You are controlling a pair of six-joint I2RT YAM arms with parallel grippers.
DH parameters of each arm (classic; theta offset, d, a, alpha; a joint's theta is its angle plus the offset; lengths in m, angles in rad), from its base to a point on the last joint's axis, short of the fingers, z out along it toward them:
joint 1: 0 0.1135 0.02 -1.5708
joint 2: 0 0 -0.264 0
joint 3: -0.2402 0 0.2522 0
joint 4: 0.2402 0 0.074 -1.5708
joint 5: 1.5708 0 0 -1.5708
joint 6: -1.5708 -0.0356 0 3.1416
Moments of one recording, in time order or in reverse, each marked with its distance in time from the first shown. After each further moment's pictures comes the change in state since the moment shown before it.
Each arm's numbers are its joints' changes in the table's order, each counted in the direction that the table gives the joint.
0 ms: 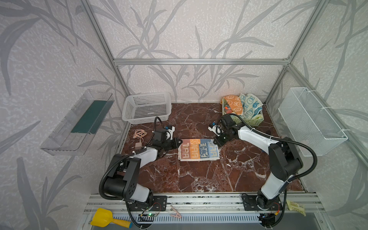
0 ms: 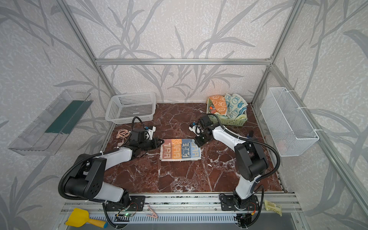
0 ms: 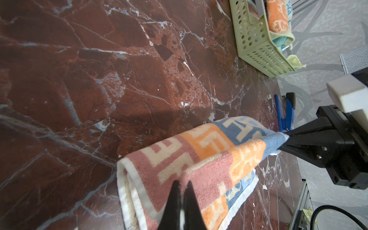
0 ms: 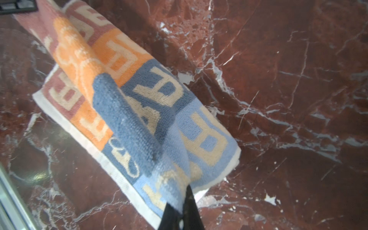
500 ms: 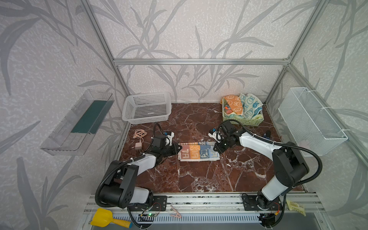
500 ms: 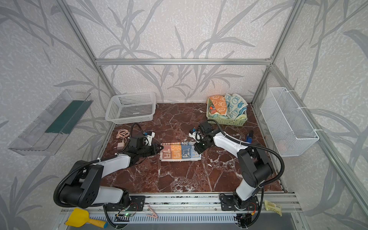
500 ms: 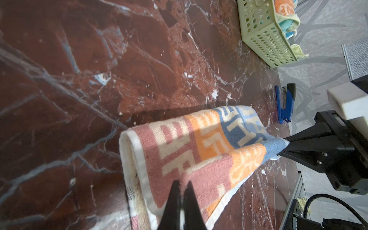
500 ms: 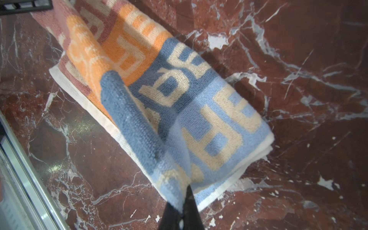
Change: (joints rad) left arm -0.023 -0.060 0.130 -0.026 0.002 0.049; right arm 0.043 -0.052 0.129 -0.037 -0.023 -0.050
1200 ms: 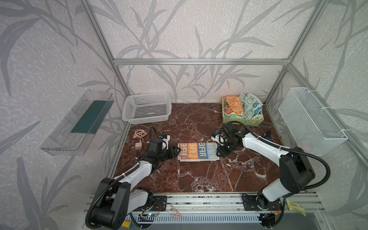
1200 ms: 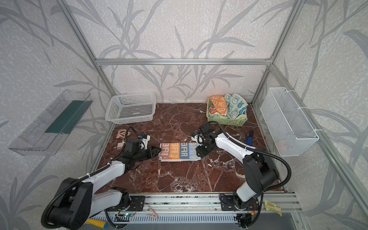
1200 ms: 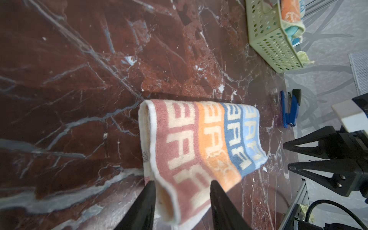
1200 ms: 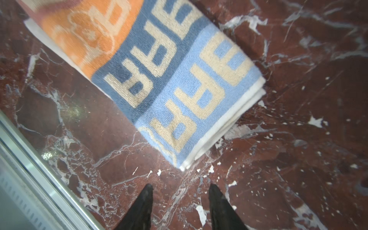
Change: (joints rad) left arm 0.011 -0.269 0.065 0.158 -0.060 0.023; right arm 0.030 -0.116 -0.018 0.209 0.072 0.013
